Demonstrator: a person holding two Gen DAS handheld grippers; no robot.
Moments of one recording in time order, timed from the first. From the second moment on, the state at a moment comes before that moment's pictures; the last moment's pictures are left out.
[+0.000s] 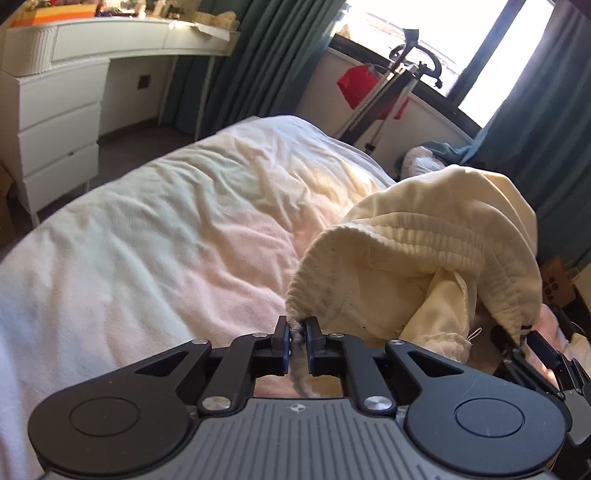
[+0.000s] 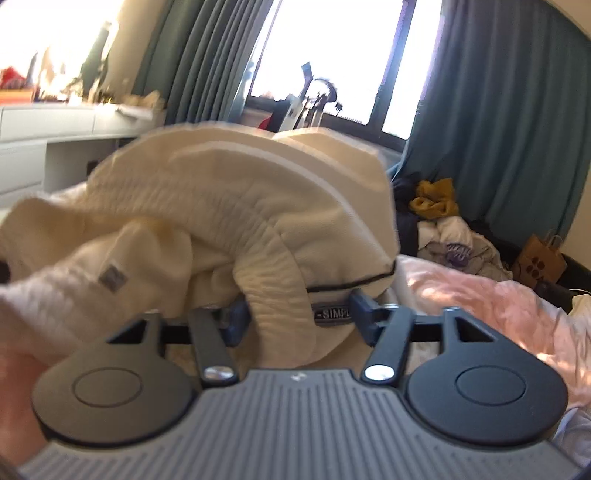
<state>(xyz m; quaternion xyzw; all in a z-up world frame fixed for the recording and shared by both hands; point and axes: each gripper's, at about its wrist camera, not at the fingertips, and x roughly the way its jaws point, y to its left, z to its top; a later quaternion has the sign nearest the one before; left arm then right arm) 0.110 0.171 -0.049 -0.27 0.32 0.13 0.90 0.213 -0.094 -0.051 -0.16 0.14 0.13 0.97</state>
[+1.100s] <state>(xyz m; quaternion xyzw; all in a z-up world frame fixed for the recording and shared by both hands) 0.046 -0.067 -0.091 0.24 0.33 -0.06 0.91 0.170 -0.350 -0.071 0.19 0.34 -0.03 0.92</state>
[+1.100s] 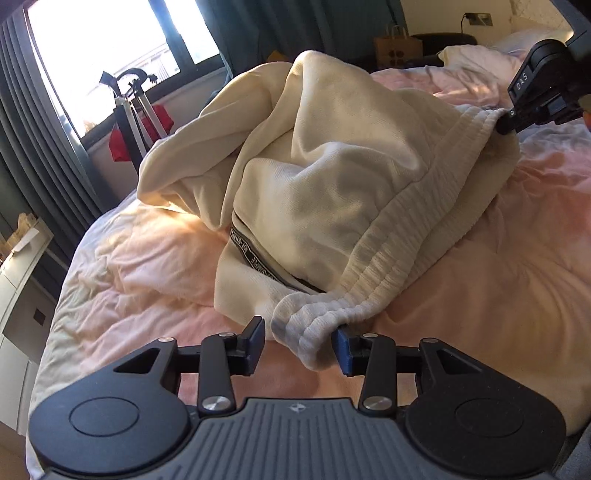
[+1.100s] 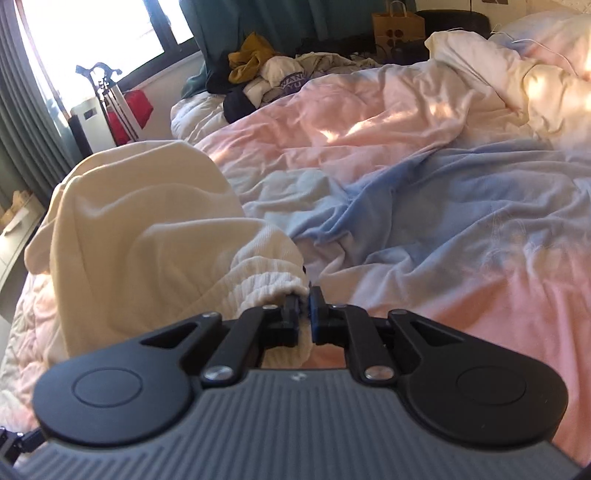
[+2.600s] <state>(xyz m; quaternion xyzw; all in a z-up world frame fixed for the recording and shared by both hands) 0.128 0.081 0.032 -0.12 0.21 0.04 0.97 0.137 -0.292 -0.052 0.20 0.29 0.10 0.93</state>
